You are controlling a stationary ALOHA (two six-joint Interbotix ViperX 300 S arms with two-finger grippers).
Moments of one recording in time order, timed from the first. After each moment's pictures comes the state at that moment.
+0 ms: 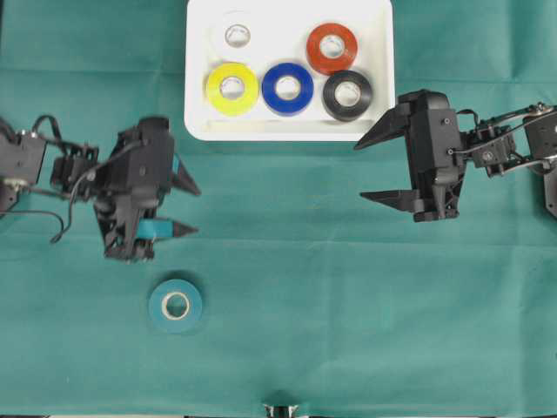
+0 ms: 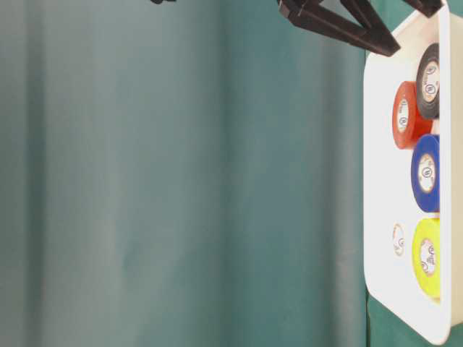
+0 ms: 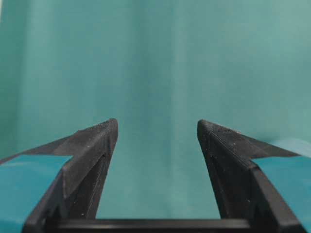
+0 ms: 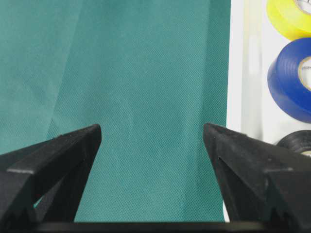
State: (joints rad) left arm -0.18 -0.25 0.91 -0.02 0.09 -0.16; right arm -0.04 -0.24 1.01 -0.54 -0.19 0.57
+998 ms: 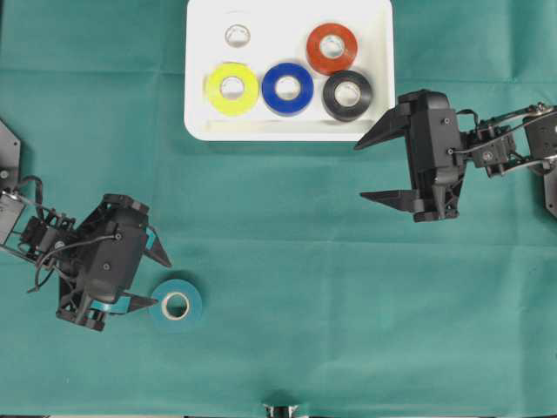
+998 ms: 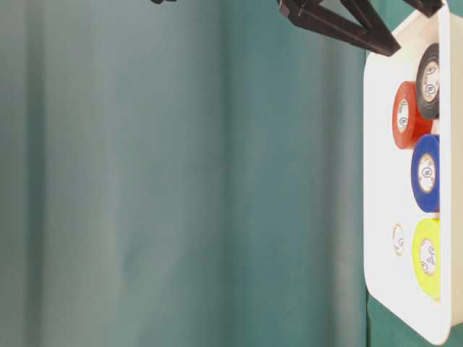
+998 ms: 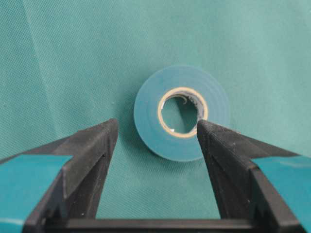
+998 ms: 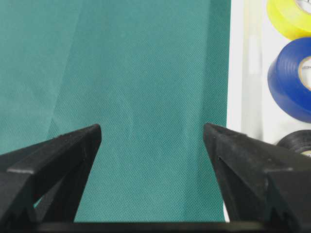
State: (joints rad) left arm -0.43 -0.24 0.94 -0.02 0.09 -0.16; right arm -0.04 -0.24 1.01 -0.54 -0.19 0.57
